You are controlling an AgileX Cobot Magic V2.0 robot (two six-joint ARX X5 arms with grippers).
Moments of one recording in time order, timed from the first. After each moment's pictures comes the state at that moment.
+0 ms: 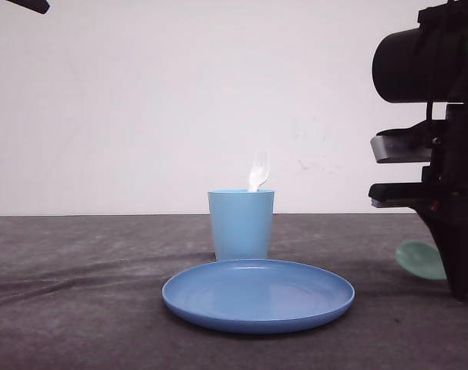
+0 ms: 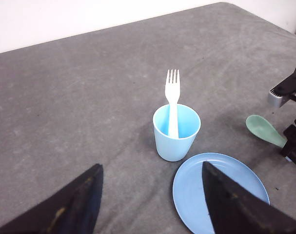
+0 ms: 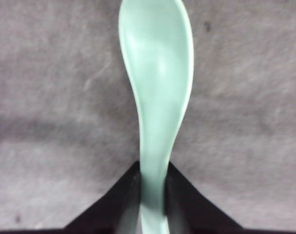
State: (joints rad) left arm -0.78 0.73 0.83 -0.49 -0.20 -0.11; right arm 0.46 1.46 0.80 -0.66 0.08 0.40
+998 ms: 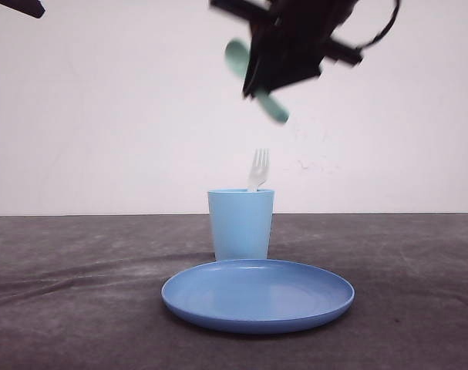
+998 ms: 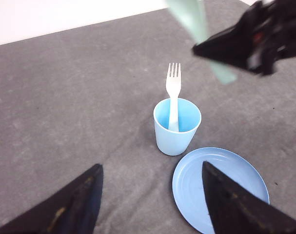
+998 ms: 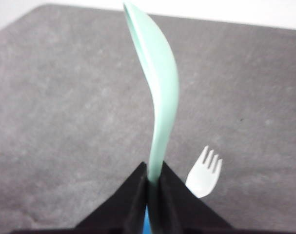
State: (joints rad) left arm -0.78 0.73 0.83 -0.52 -0.20 -0.12; right arm 0.71 1.46 1.05 -0.04 0.10 0.28
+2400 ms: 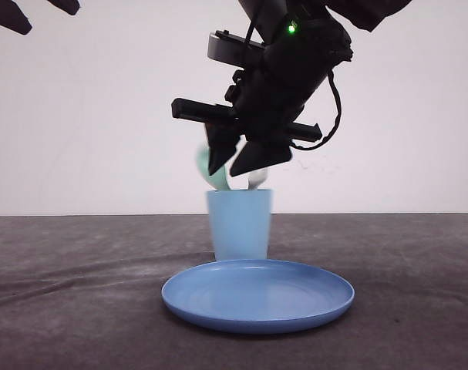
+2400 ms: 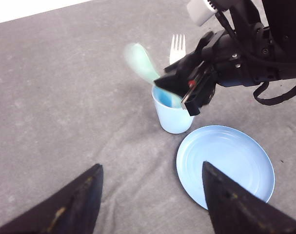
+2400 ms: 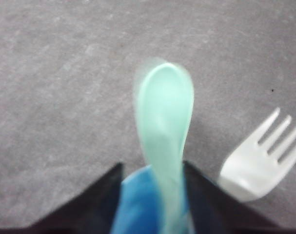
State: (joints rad) left arm -0.78 0.73 0.83 -0.59 -0.20 -0.12; right arm 0.73 1.71 1.05 0.12 0.13 0.27
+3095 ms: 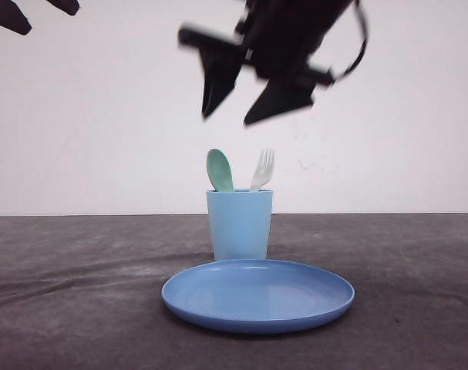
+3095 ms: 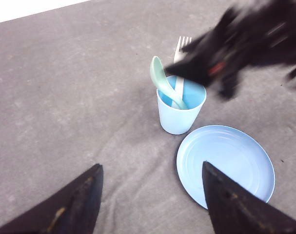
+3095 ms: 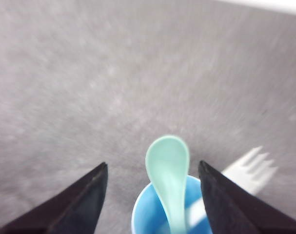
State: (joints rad) left arm -0.78 0.73 0.83 -0.59 -0.20 -0.12; right arm 0.77 1.49 1.04 -0.03 0.13 0.23
